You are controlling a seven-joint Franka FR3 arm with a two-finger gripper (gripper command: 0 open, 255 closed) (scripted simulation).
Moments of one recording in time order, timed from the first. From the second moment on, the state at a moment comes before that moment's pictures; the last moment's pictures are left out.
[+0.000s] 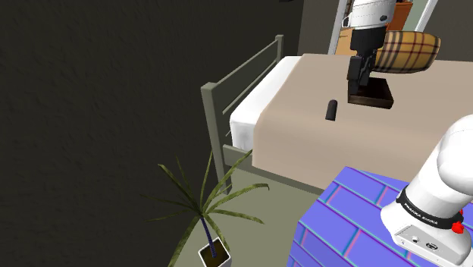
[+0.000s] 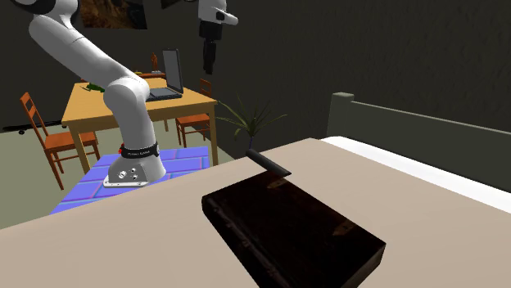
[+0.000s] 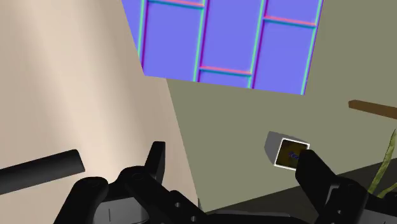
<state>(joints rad) 0.01 -0.76 -0.05 -2.39 0.01 1.47 -0.09</state>
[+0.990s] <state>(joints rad) -0.18 -0.50 -0.03 -2.51 -0.05 1.99 0.29</state>
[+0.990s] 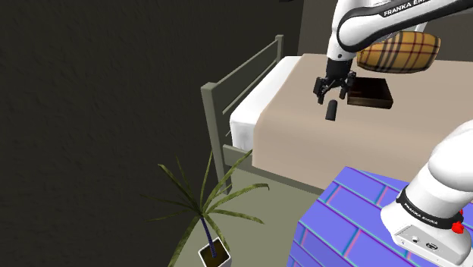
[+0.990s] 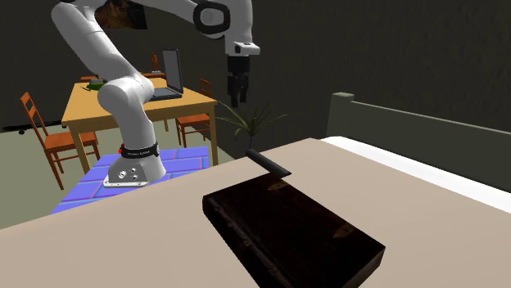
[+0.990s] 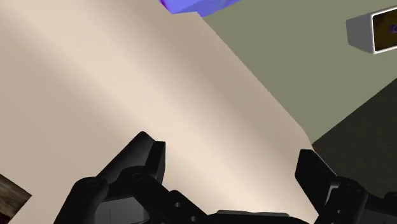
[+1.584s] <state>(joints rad) -0.33 -0.27 -0.04 -2.49 -0.15 2.29 0.58</state>
